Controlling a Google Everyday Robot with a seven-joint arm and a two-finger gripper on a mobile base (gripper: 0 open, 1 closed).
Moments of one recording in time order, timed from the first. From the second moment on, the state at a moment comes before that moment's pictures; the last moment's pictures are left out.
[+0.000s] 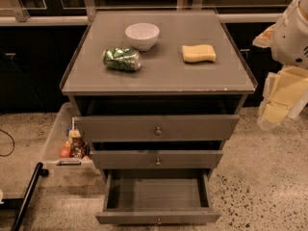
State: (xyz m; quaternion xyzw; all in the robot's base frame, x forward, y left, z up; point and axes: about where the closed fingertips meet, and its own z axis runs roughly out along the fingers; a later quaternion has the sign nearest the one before) arm 0.438 -0.216 0.977 -0.60 0.78 -0.04 0.16
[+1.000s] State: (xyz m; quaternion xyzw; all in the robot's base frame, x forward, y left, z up) arm 0.420 -0.223 0.880 -0.59 0.79 0.03 0.13
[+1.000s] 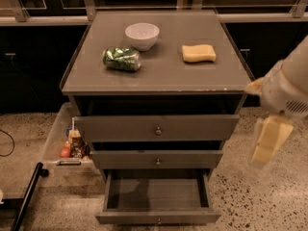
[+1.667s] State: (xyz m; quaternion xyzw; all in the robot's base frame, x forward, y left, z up) arm 0.392 -0.233 0.732 -0.62 0.77 0.06 0.12
